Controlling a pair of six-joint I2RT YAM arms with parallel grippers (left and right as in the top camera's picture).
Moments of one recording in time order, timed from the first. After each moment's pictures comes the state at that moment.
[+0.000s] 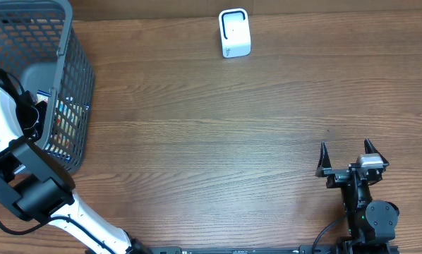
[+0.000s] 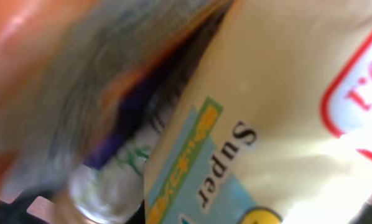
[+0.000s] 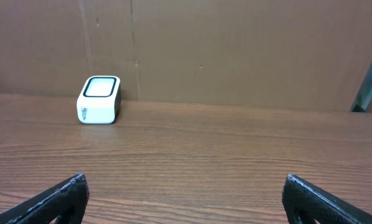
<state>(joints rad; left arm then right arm) 0.65 2.12 1.82 -1.24 -0.01 -0.04 0.03 0.01 0.02 -0.04 -0.02 -0.03</state>
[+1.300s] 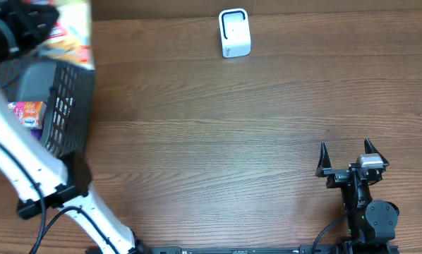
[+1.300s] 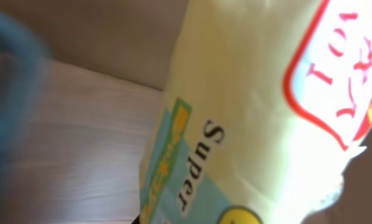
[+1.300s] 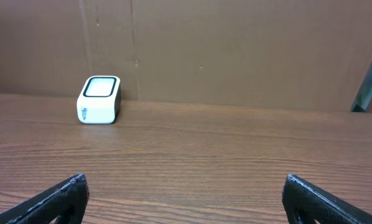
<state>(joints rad) 0.40 2.14 3.11 -1.69 0.74 -0.19 0.03 0.01 0.02 -0.04 -0.02 -0.04</state>
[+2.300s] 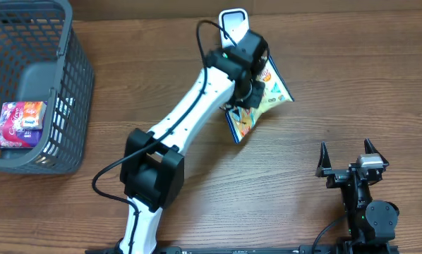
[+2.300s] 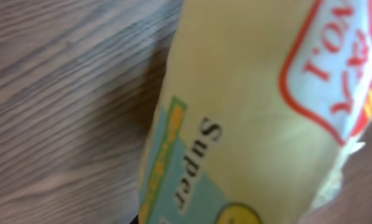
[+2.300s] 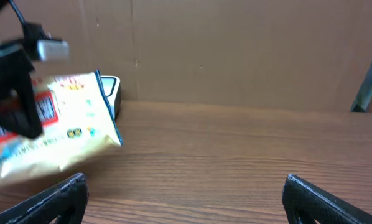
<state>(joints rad) -0.58 2.14 1.93 -1.04 0.12 -0.26 0.03 0.01 0.02 -0.03 -0.02 -0.03</state>
